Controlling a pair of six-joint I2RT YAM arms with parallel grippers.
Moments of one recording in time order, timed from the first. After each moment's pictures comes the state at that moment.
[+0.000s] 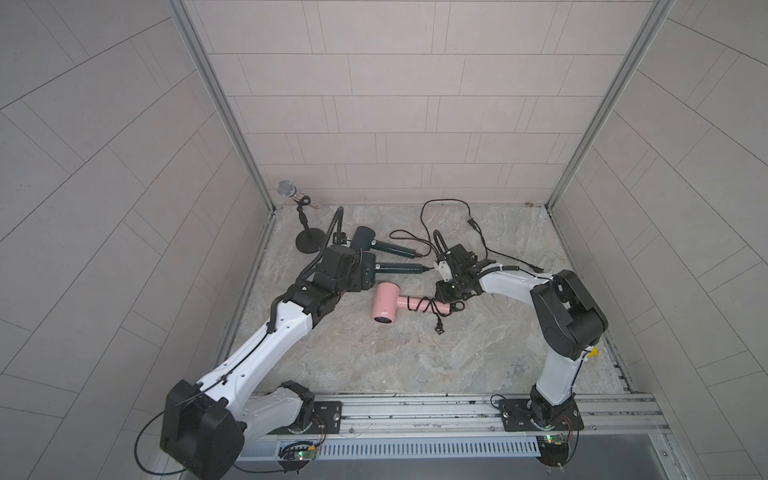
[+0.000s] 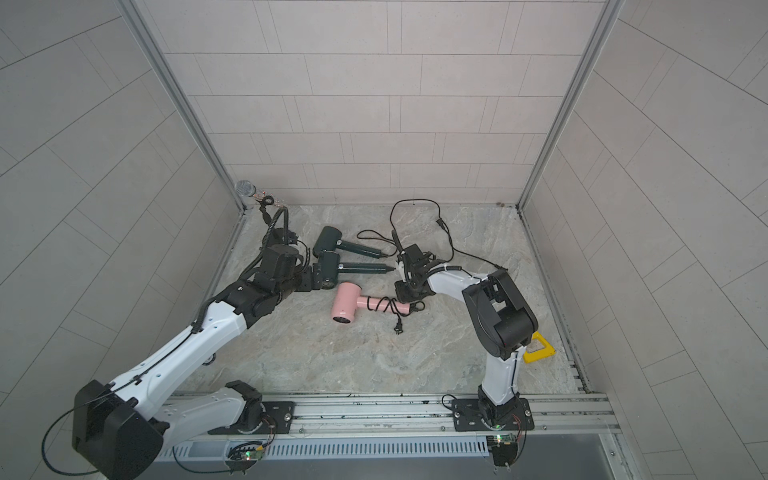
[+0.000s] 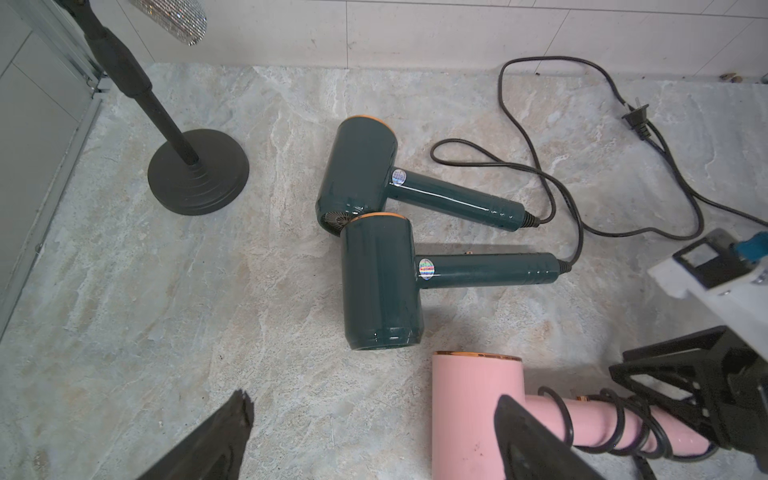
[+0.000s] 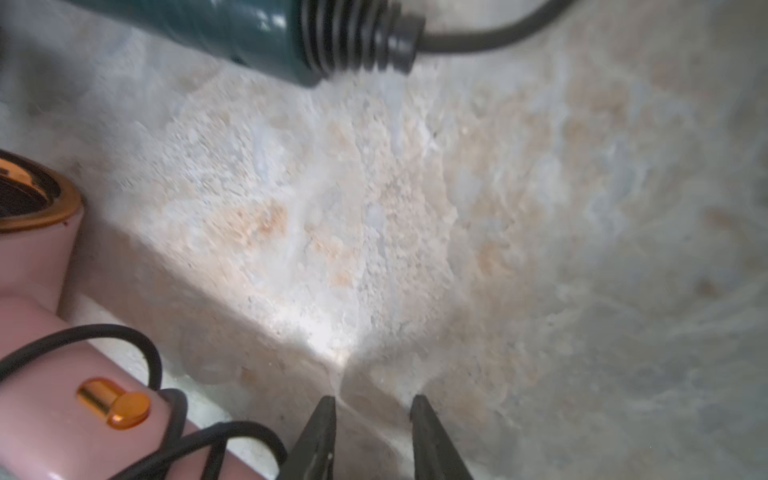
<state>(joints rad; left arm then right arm) -0.46 1.14 0.92 -0.50 -0.26 -0.31 0.46 1.81 1.08 -0.43 -0.18 0.21</state>
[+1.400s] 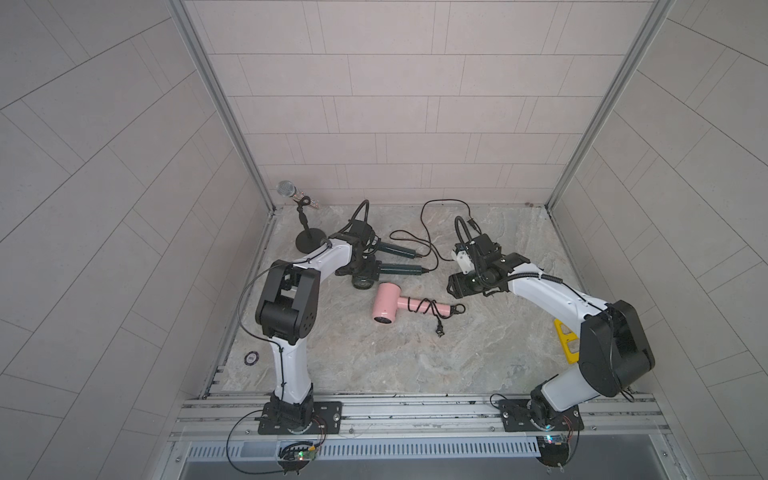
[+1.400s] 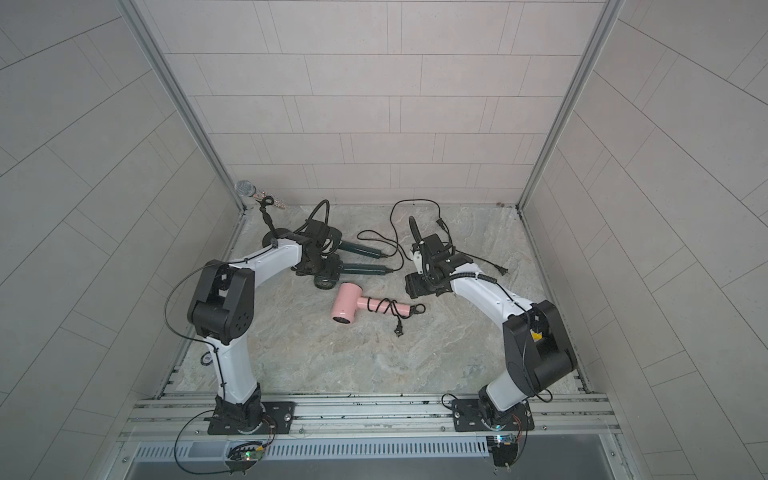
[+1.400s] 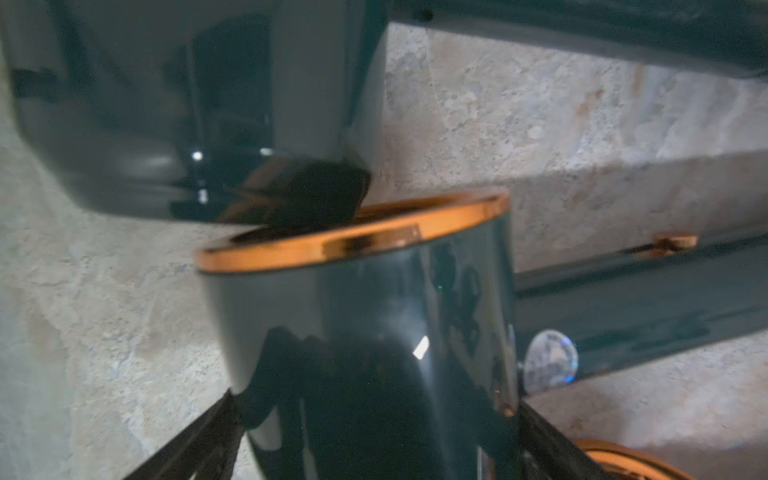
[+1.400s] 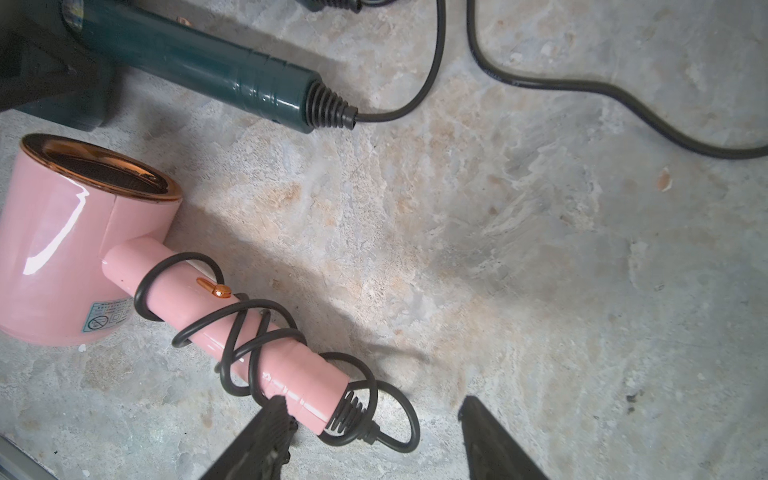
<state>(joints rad) -0.31 1.97 1.40 -0.71 -0.02 -0.14 0.40 1.54 1.09 -0.66 -0.15 0.16</state>
